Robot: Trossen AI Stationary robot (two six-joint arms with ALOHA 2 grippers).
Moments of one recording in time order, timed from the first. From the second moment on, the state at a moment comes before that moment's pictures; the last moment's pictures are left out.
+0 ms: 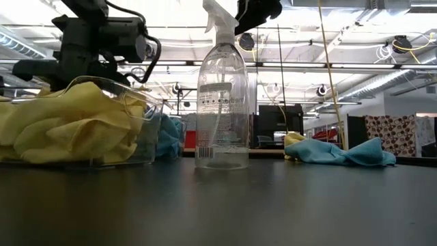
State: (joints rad) left arm 0.04 1.38 0.74 -0.93 0.12 -0.03; right arm -0.22 1.62 1.69 -0.72 0.10 -0.61
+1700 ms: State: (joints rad) left arm 0.04 1.19 1.21 -1.16 -0.24 0.01; right arm -0.30 1.62 1.69 -0.99 0.11 -0.54
